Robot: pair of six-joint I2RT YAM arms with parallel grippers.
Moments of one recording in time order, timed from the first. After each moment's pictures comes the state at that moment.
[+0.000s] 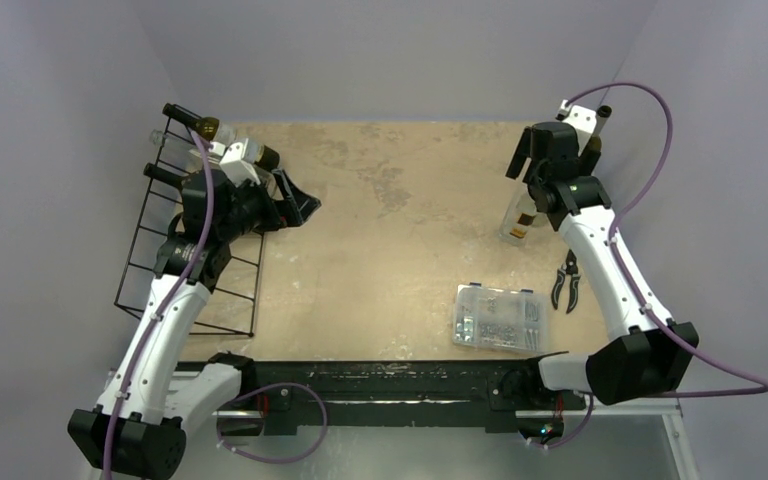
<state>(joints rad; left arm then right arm) -0.17 0.97 1.02 -0.43 0.34 -0.47 0.19 1.32 1.33 -0.61 0.57 0.37</state>
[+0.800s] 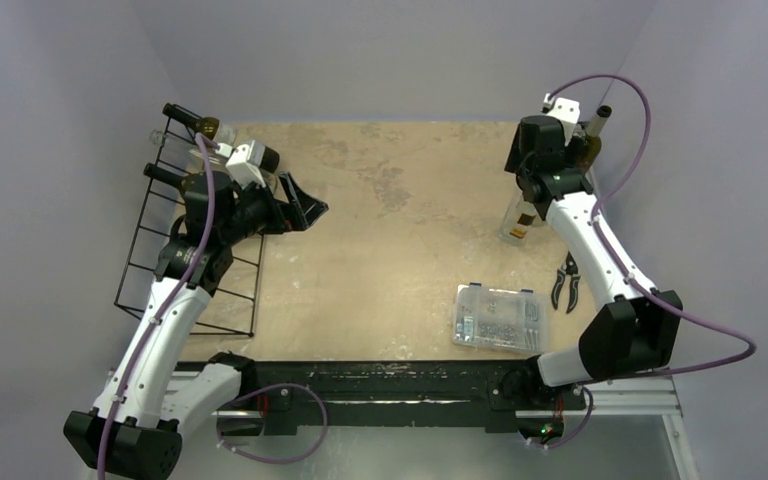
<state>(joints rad) -0.22 0.94 1.02 -0.43 0.37 -0.49 0.19 1.43 1.33 -0.44 0.62 0.27</state>
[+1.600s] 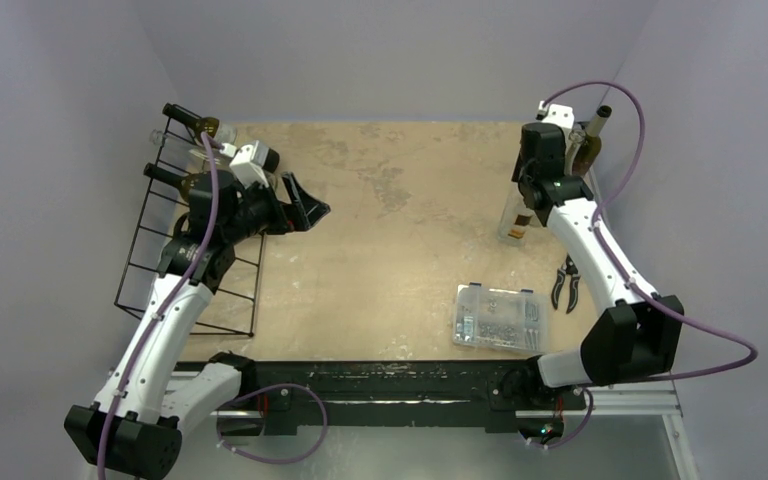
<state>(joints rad) -0.22 0.96 1.02 -0.43 0.38 -0.48 0.19 1.42 1.28 -0.41 0.54 0.23</state>
